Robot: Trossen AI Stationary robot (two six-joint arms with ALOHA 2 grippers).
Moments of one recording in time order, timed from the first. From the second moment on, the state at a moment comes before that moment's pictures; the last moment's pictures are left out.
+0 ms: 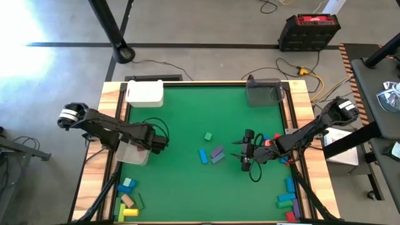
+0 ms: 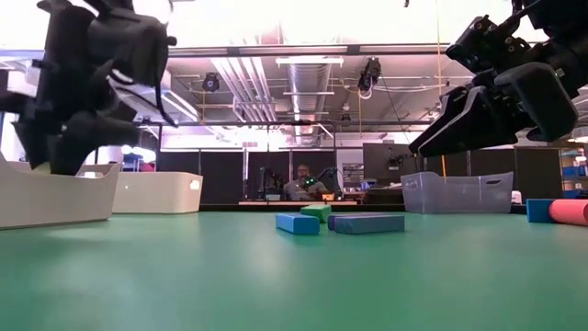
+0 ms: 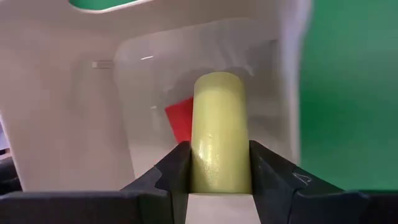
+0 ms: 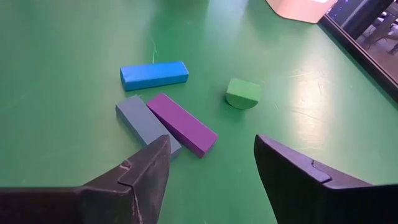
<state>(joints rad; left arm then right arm) -0.15 1.41 0.78 -1.19 -0.15 -1.44 0.41 1.34 0.41 0.31 0.58 0.12</state>
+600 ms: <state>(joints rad) -0.14 1.42 0.72 -1.16 -0.16 -1.48 0.41 1.34 0.41 0.32 0.58 0.12</state>
